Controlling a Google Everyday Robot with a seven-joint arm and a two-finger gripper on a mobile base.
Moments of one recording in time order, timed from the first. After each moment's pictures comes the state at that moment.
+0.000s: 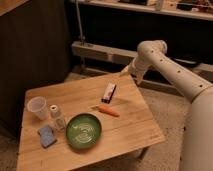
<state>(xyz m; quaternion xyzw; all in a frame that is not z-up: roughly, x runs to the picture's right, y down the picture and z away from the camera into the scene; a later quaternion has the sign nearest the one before) 0.154 -0.068 0.845 -0.10 -0.21 -0.55 0.80</state>
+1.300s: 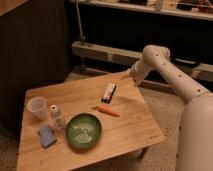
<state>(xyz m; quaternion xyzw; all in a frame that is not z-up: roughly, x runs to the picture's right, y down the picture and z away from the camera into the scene) 0.154 -0.027 0.905 -0.07 -0.31 -0.48 0.82</state>
